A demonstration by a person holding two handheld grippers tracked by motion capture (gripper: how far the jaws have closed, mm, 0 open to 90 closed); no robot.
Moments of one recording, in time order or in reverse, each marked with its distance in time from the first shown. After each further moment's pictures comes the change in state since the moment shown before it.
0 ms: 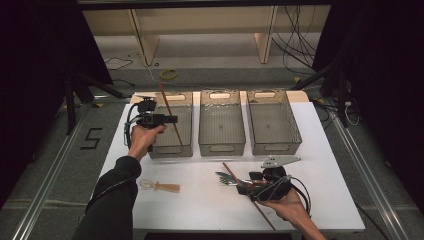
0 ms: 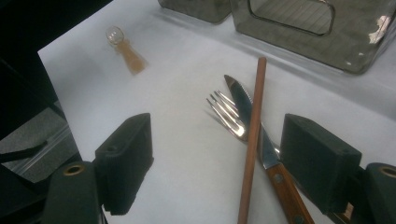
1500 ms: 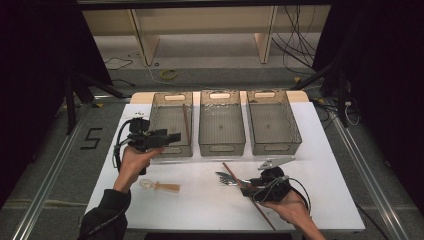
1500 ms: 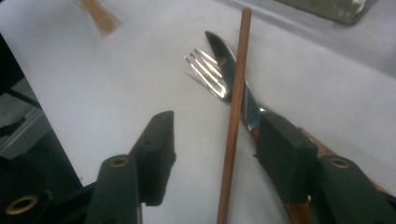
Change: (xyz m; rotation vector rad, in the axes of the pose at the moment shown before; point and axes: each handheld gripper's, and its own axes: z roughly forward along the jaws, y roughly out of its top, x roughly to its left) left arm -0.040 -0.062 -0.057 -0.085 -0.104 0.158; right arm -0.002 -0.005 0.006 0.159 -0.076 0.015
